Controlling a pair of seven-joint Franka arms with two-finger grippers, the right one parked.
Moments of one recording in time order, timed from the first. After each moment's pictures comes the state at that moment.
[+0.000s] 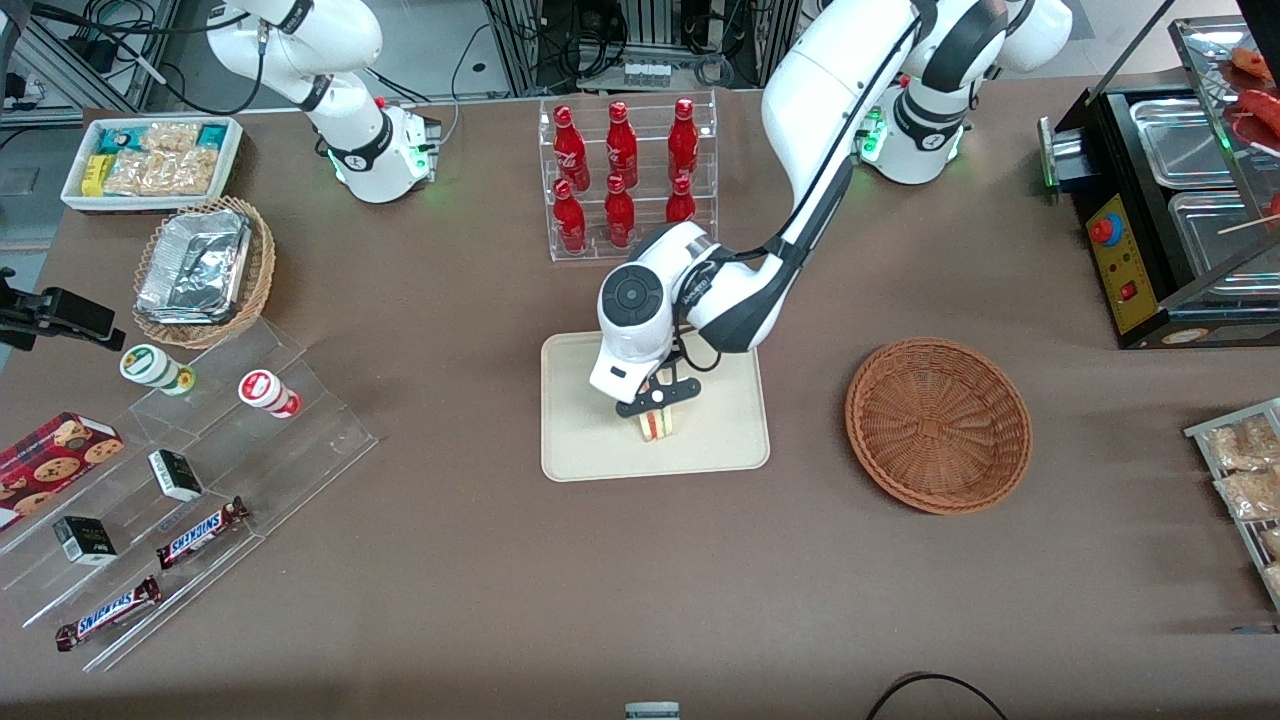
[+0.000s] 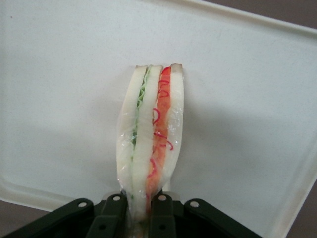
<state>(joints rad) -0.77 0.78 -0.06 -1.38 -0.05 2.07 -1.08</state>
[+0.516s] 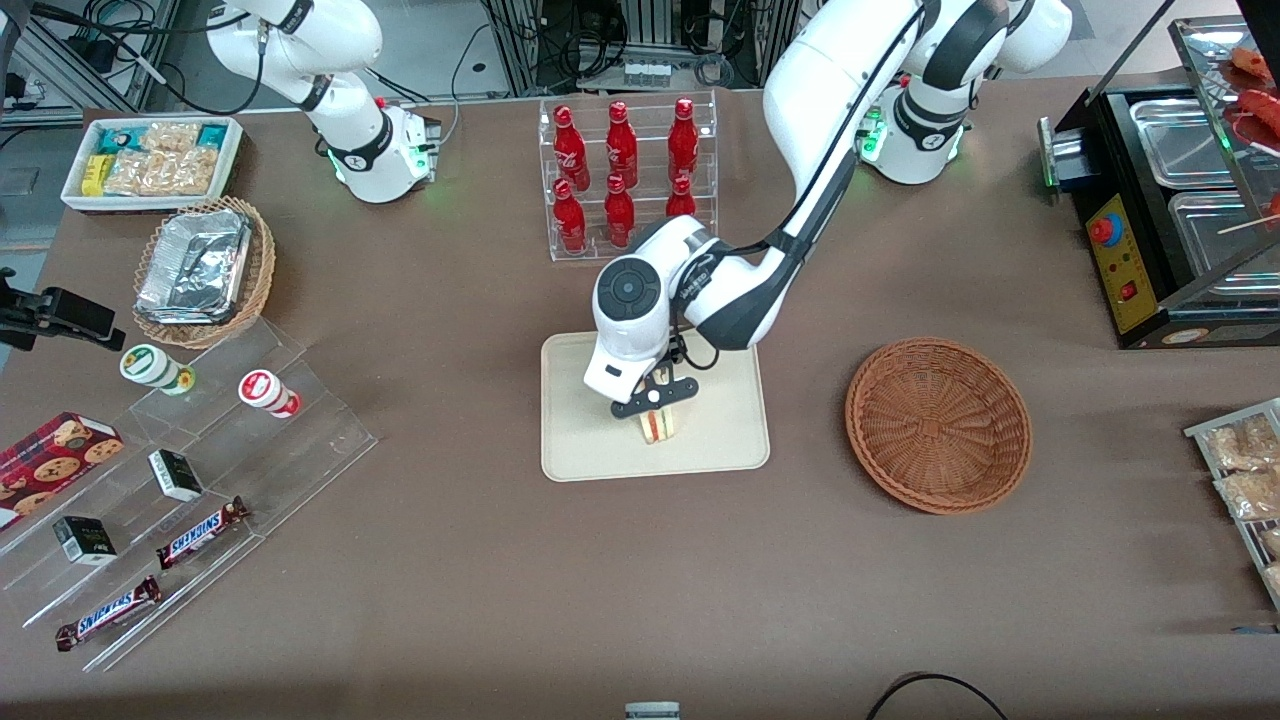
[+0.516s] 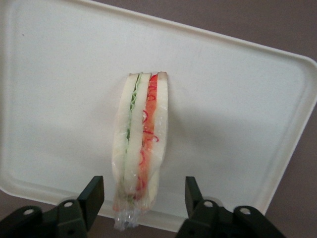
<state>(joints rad) -0.77 0.76 -0.05 -1.30 -0.05 2.00 -1.08</state>
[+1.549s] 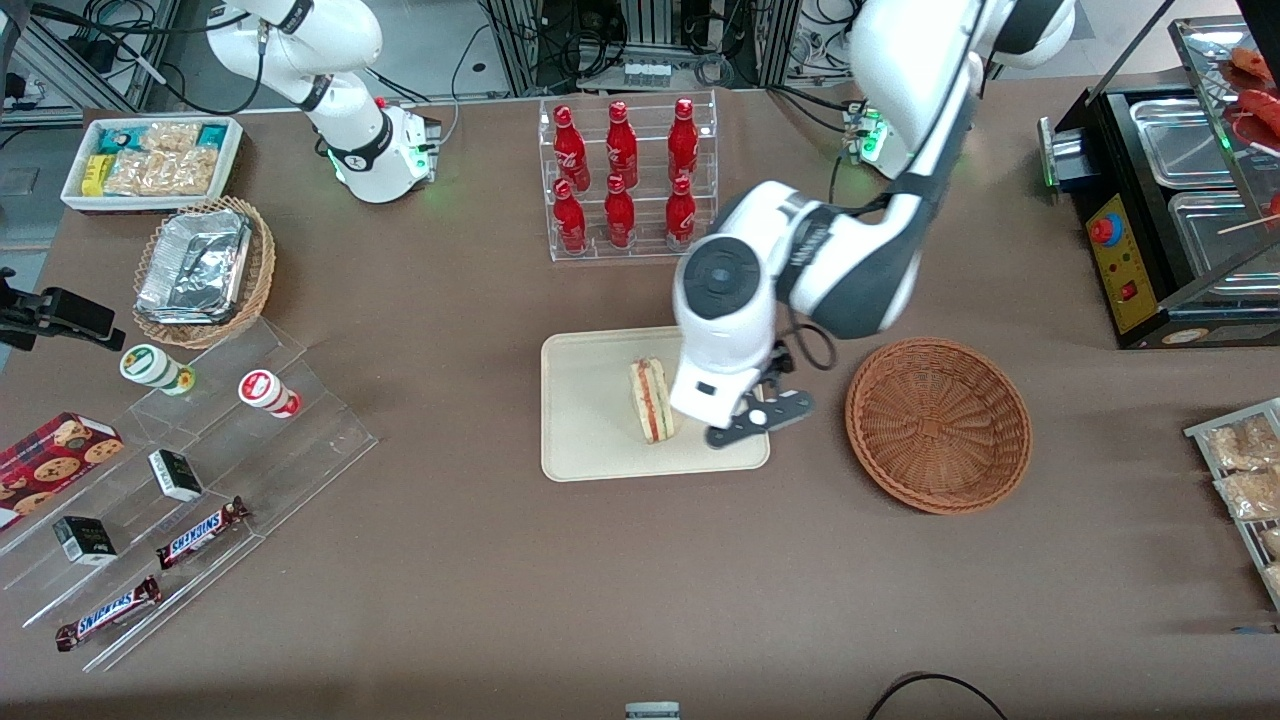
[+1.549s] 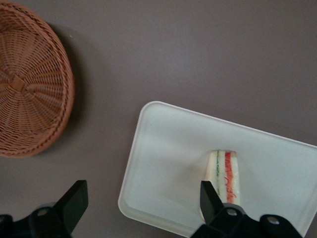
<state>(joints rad) -0.59 0.56 0.01 -1.27 0.06 1.72 -0.91</state>
